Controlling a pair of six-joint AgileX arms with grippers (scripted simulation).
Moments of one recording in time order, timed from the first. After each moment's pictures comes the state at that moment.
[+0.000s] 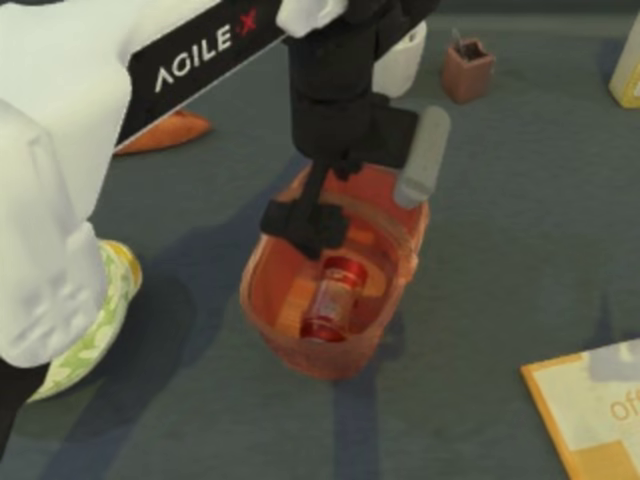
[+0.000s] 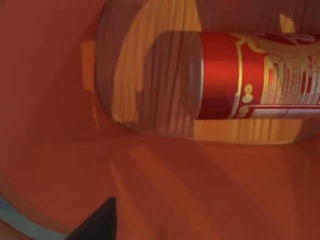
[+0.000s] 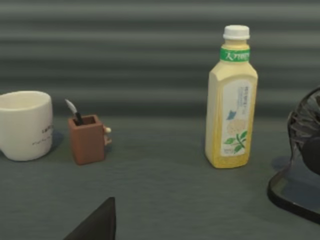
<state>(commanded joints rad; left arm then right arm) -0.70 2.27 2.20 -1.50 0.00 1.19 0.01 0.00 0.00 0.00 0.00 0.00</state>
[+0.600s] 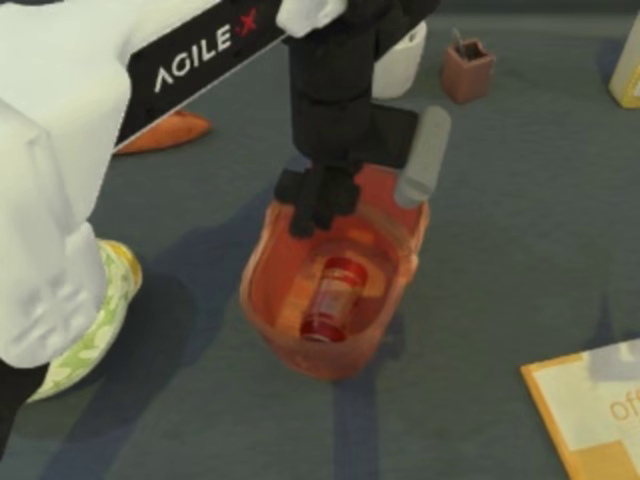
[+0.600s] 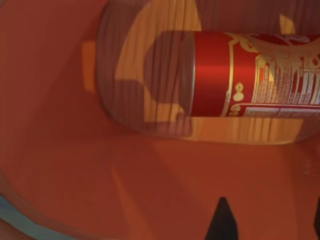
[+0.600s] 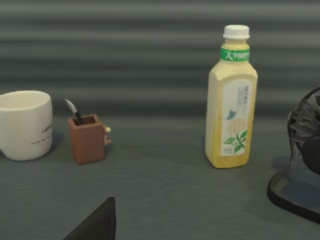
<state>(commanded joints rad) -0.70 2.27 2.20 -1.50 0.00 1.19 0.01 0.00 0.00 0.00 0.00 0.00</state>
